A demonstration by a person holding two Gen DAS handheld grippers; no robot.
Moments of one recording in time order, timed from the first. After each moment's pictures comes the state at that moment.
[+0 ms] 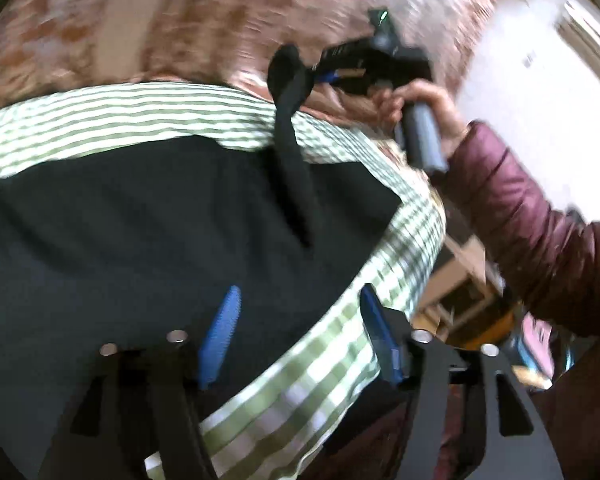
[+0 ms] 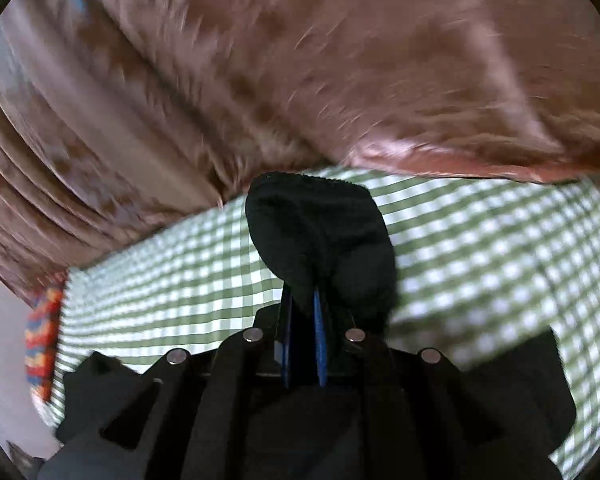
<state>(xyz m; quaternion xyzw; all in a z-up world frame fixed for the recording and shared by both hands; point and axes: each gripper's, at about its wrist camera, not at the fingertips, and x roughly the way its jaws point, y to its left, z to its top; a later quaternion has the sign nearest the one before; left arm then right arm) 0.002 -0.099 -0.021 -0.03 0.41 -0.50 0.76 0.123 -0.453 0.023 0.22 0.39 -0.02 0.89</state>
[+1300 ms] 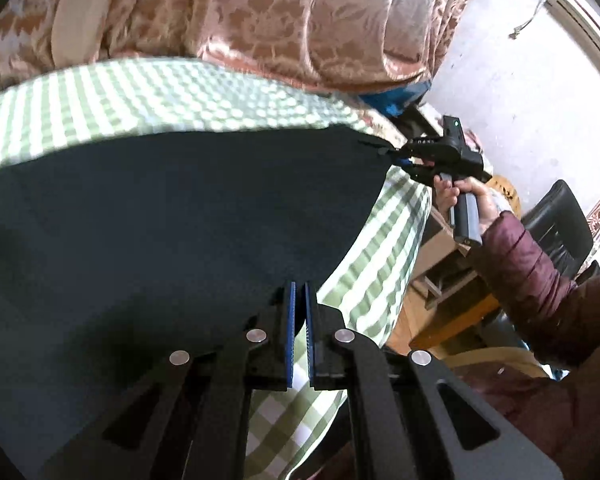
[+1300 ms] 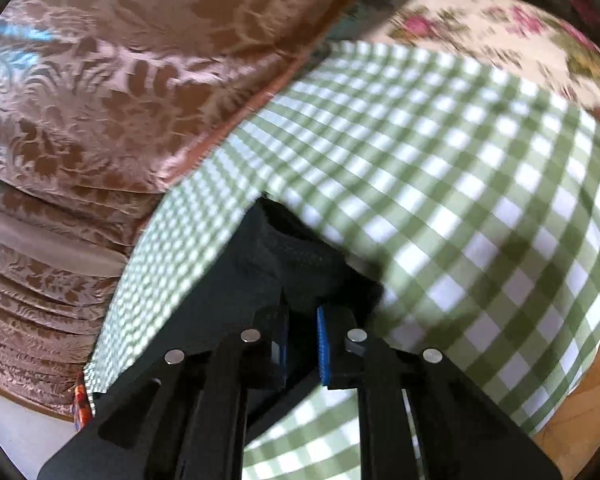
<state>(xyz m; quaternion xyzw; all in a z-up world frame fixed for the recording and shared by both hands) 0.000 -0.124 -0.051 -0.02 0.45 -0.53 0.72 -0.070 -0.610 -0.083 0.42 0.35 -0.16 0.82</state>
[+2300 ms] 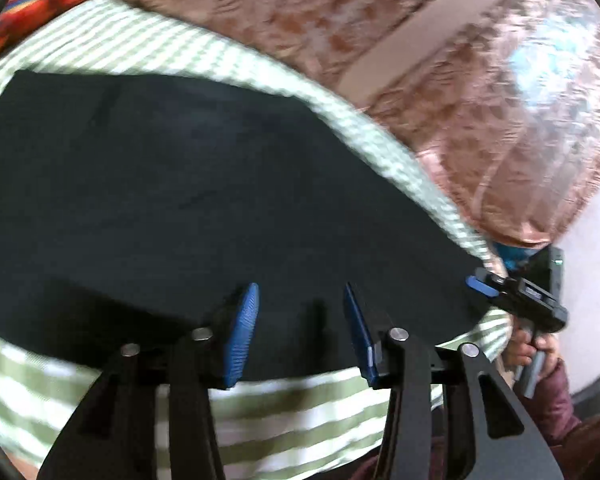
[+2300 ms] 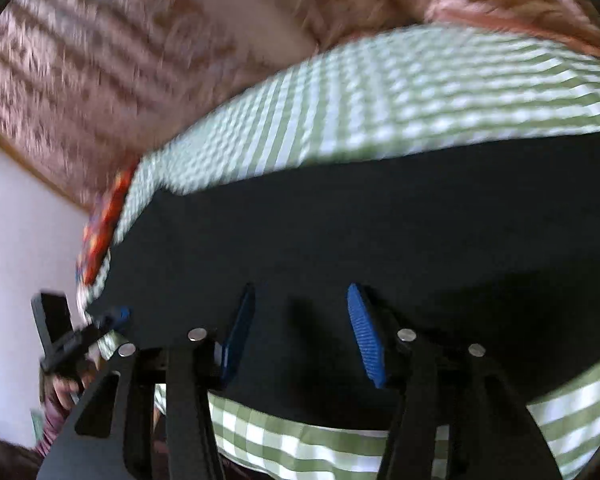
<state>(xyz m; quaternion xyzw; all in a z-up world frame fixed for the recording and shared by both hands) -0.002 0.102 -0.084 -0.23 0.46 -0.22 0.83 0.007 -0.343 -0.073 0.21 0.49 0.14 0.83</state>
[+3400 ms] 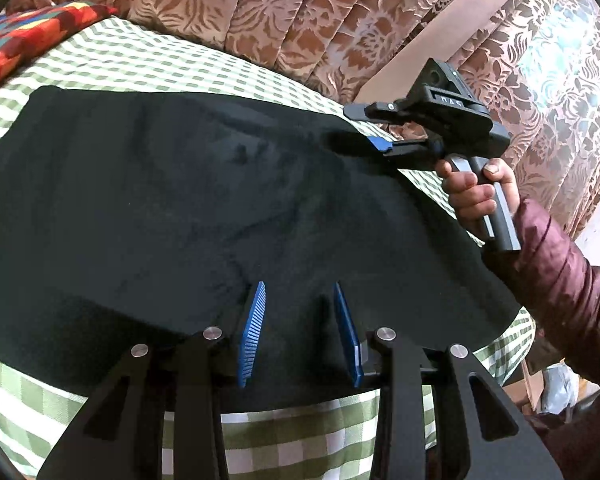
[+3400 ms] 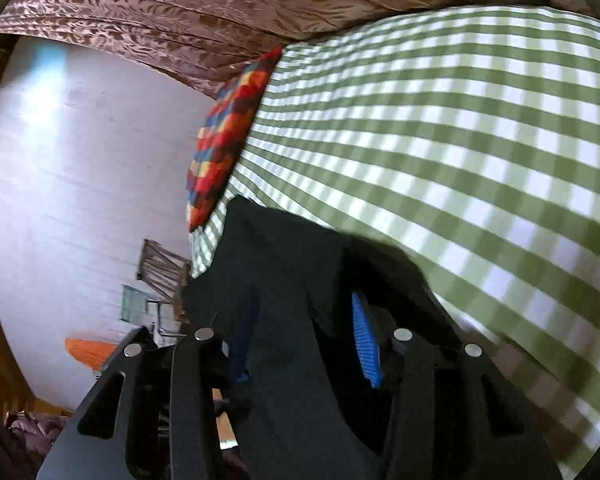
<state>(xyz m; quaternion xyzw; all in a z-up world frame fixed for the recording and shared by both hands) 0.008 0.119 -0.084 -0.21 0.42 -0.21 0.86 0.240 -0.122 -0.090 0.19 0.57 0.47 0.65</state>
